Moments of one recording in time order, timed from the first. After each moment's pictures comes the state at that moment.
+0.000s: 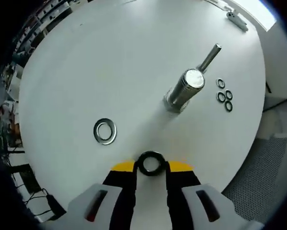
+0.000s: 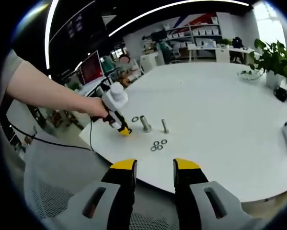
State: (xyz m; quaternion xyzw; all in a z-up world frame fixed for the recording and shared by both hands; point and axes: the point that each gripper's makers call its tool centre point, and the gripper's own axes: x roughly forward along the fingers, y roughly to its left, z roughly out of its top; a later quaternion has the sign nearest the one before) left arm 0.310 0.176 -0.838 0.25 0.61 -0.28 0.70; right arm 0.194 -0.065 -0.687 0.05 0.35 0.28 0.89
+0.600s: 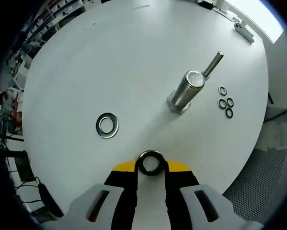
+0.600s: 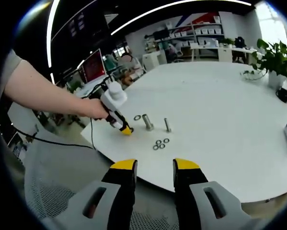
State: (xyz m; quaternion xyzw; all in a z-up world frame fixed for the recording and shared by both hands) left arm 0.307 0.176 -0.837 0.21 0.59 -0.25 0.74; right arm 0.192 -0.062 -0.687 0.04 0.35 0.29 0.89
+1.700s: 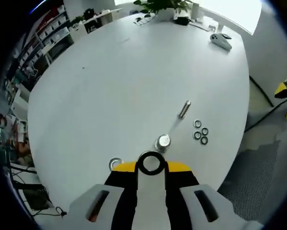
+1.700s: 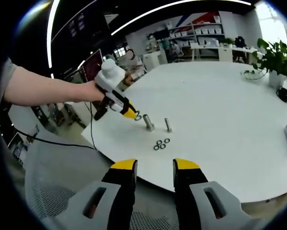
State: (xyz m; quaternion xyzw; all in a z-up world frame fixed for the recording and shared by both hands) left arm 0.341 0.127 -0.759 0.24 0.50 -0.33 0.76; right arm 0.192 -0.061 -0.687 0.05 0.35 0.29 0.89
